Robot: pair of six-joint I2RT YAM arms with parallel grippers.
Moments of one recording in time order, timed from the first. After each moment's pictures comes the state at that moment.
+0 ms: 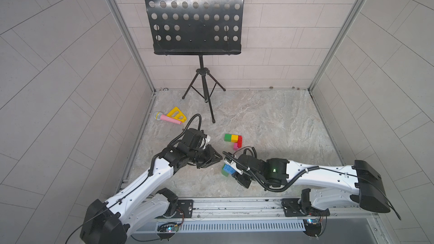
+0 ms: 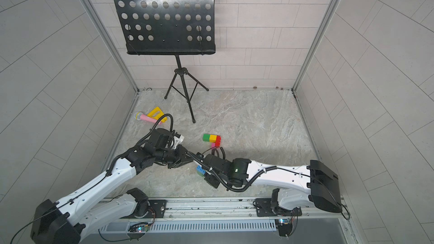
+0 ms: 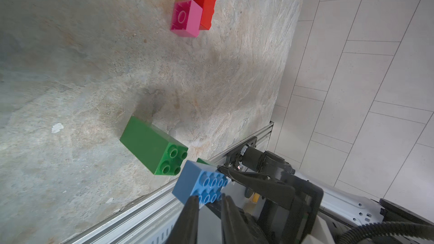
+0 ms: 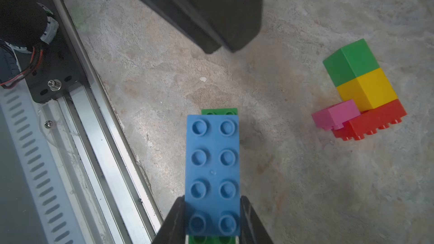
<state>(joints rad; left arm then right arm) -0.55 0.98 0.67 -0.55 0.62 -1.00 1.22 1.30 0.85 -0.48 0.13 0.19</state>
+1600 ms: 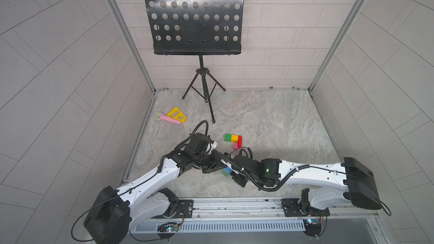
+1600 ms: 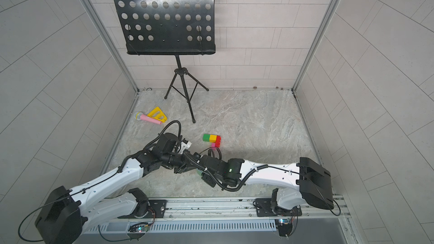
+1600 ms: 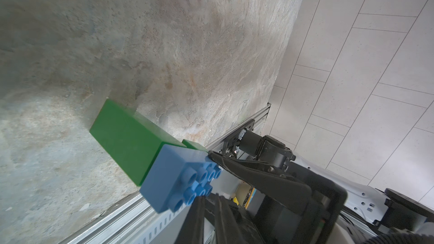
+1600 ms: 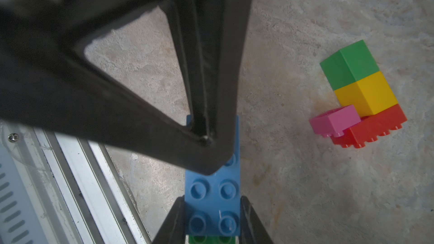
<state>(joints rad) -0.64 1.07 0.57 -0.36 0.70 -1.08 1.22 1.38 0.87 -0.44 0.18 0.20</state>
